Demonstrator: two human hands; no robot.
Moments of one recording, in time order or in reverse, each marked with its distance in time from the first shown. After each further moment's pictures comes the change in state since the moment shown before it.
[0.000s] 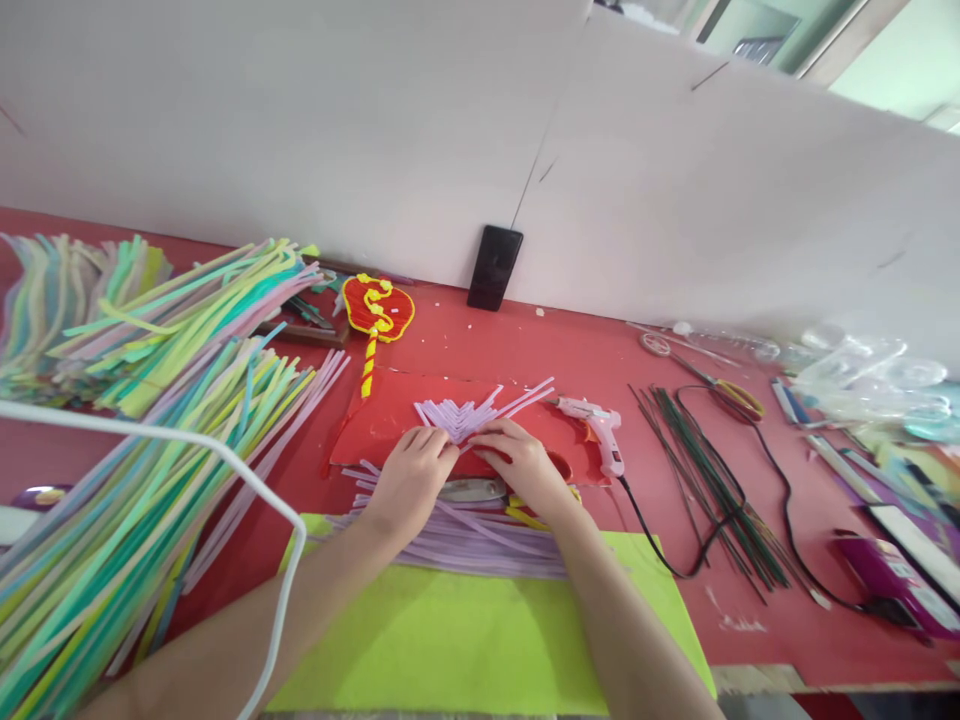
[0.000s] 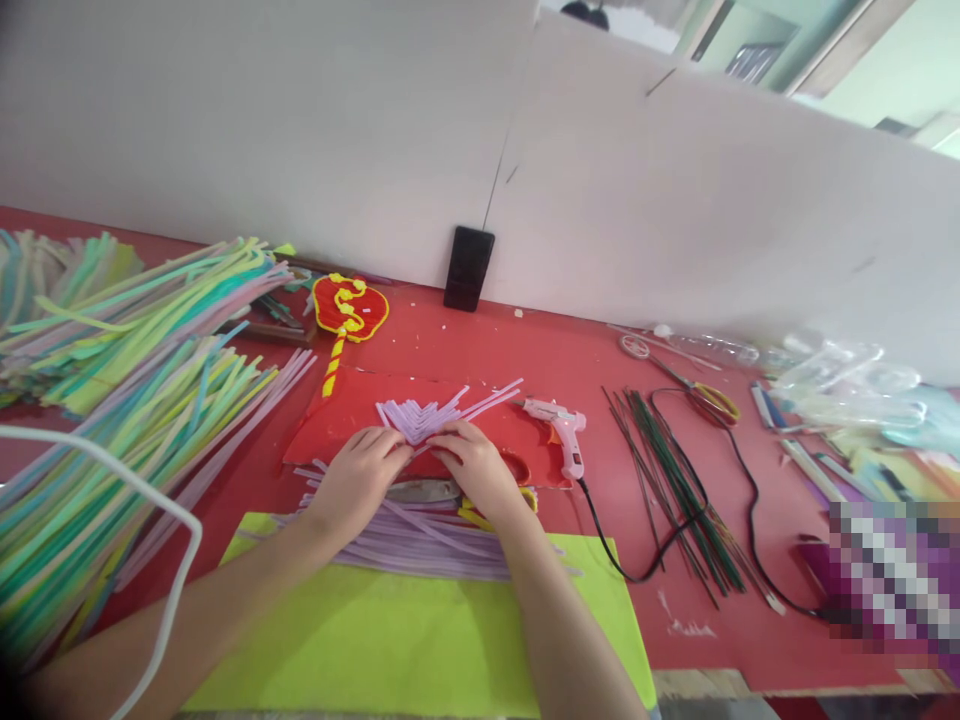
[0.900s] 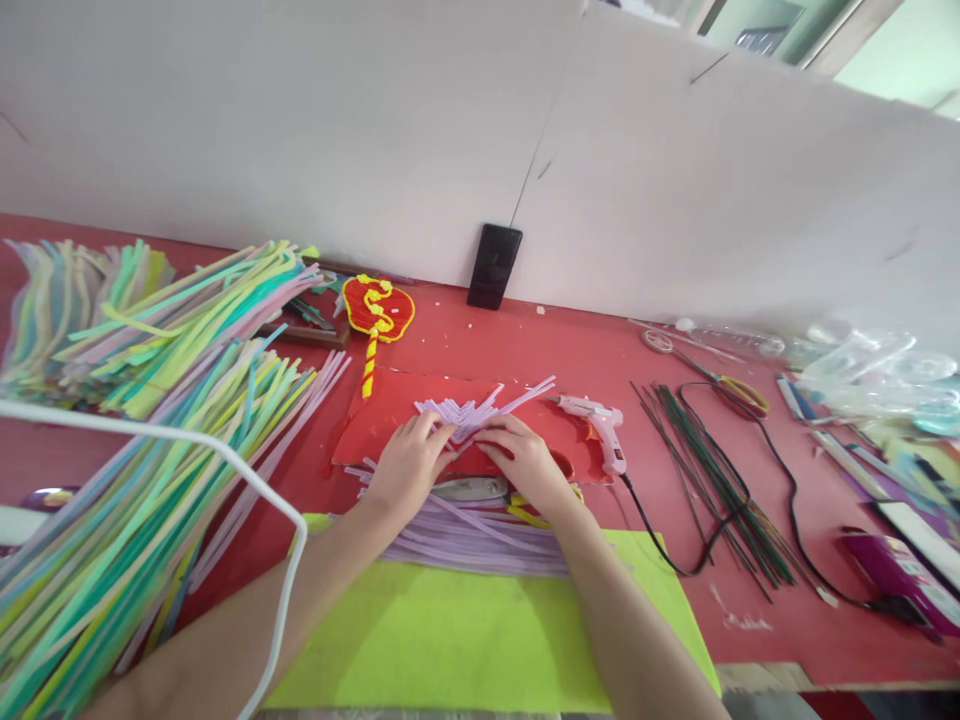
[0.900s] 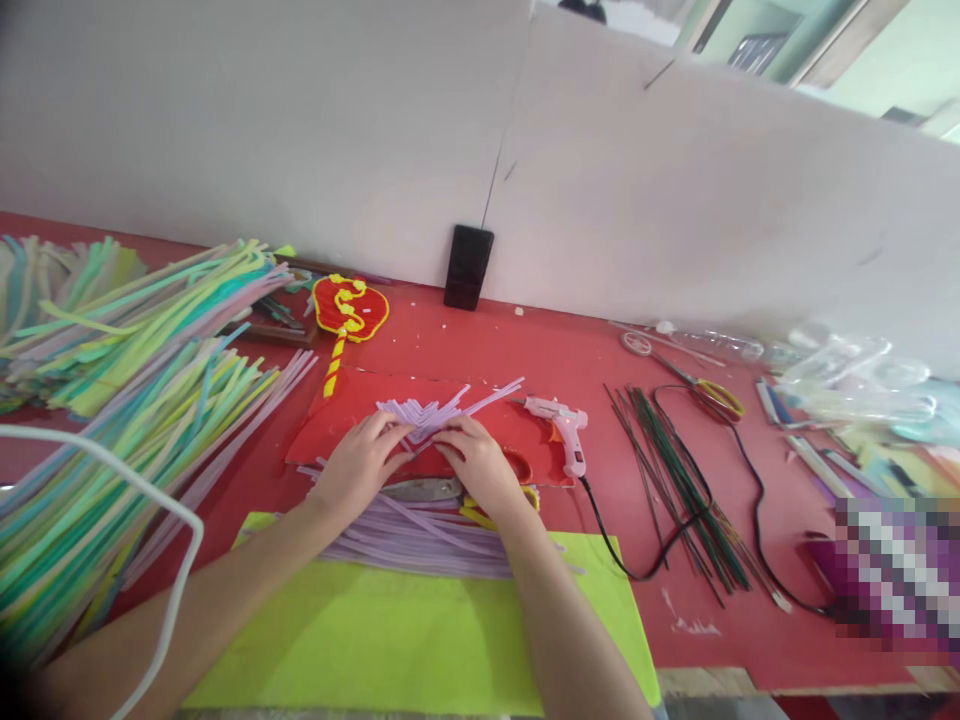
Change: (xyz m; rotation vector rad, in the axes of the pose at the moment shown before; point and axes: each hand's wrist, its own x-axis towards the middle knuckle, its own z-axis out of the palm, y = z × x) left_hand 0.006 -0.015 0.016 -0.194 0.017 -0.164; right_hand 0.001 0.011 0.006 -0.015 0.050 -0.018
